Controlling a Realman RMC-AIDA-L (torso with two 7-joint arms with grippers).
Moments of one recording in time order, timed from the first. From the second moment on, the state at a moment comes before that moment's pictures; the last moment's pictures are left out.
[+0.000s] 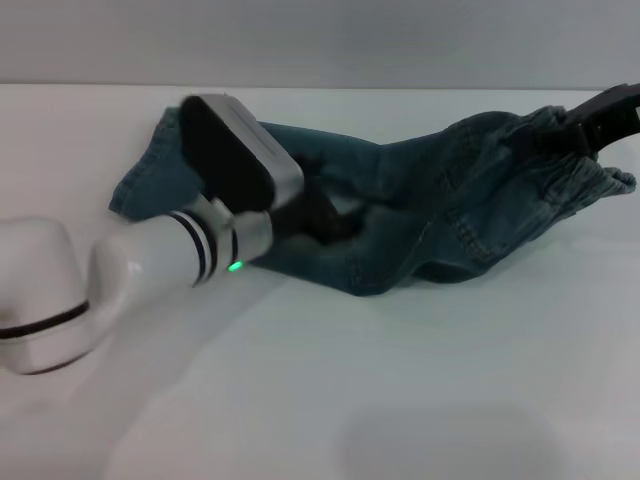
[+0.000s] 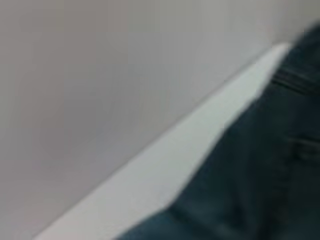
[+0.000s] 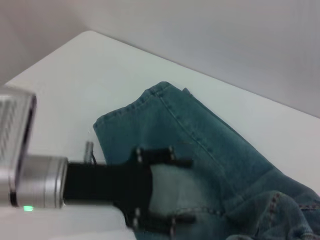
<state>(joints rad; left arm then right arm) -0.65 -2.08 2.11 0.59 0.42 0.30 -0.65 0.74 2.03 -0.74 -1.24 -2.42 -1.72 2.27</state>
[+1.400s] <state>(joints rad) -0.64 -2.08 2.28 0.70 0.42 0.34 -0.65 0.83 2.02 -0.74 -1.27 -2.36 -1.74 2.29</state>
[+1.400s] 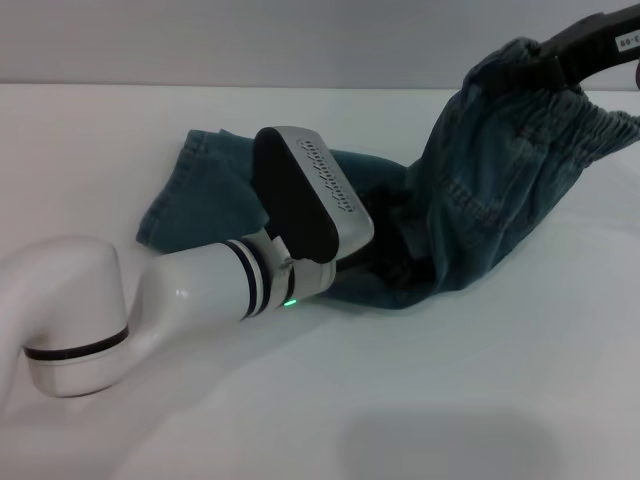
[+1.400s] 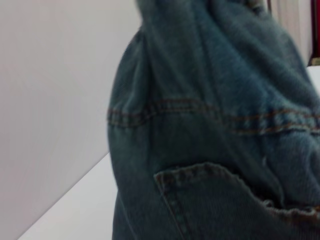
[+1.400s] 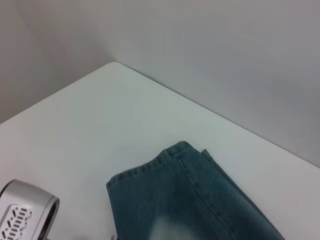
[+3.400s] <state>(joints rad) -0.50 -2.07 1.80 0.69 0.42 0.33 -0.43 0.85 2.03 -0.81 -1.22 -2.24 -1.67 2.24</state>
